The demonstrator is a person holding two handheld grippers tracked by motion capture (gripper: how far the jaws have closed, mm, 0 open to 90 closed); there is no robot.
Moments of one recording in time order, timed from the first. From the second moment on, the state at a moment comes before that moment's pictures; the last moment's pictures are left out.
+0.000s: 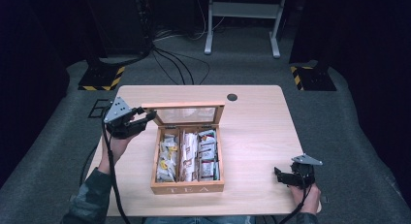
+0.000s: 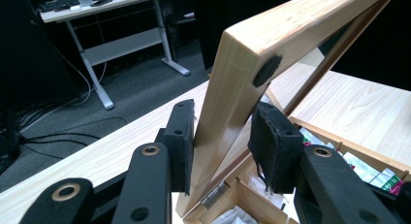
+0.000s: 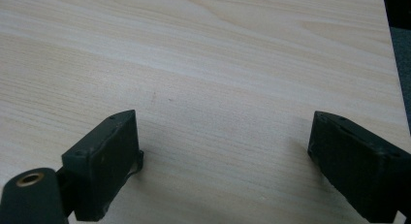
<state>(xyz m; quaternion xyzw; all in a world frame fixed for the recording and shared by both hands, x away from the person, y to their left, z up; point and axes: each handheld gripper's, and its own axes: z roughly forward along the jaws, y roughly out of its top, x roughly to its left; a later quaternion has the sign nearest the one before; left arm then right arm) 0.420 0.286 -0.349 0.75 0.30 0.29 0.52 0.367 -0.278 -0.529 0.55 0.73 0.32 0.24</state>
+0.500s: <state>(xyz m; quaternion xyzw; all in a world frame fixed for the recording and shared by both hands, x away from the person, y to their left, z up) 0.424 0.286 -0.348 0.75 0.30 0.29 0.52 0.369 -0.277 -0.529 0.56 0.73 0.31 0.24</state>
